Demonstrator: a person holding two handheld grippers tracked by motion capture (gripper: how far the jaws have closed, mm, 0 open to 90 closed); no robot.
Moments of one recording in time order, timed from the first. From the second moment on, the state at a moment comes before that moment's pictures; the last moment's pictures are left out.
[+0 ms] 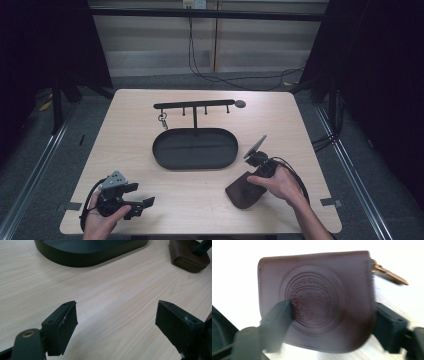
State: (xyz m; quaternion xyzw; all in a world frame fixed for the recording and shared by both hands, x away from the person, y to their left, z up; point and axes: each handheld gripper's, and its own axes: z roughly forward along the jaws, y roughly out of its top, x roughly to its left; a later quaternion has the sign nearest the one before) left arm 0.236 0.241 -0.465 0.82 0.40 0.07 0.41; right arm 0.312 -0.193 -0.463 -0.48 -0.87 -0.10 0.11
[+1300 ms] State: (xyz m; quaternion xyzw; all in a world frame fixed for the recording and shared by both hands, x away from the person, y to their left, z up) left arm 0.237 0.241 -0.464 0.82 0.39 0.07 0.41; right arm 0.317 -0.204 -0.416 -0.50 -0.85 -0.14 0.06
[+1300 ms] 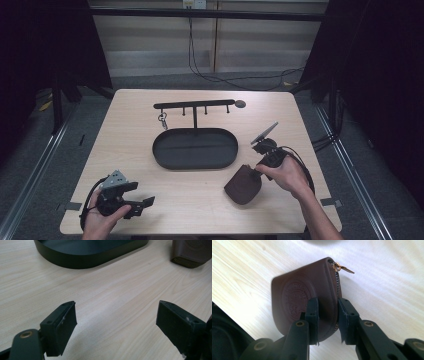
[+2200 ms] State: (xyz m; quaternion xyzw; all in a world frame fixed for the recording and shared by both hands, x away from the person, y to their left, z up) left arm 0.238 0.241 -0.464 0.82 0.39 0.07 0.41; right arm 0.323 -0.190 -0.381 -0.49 -0.86 -0.11 0.03
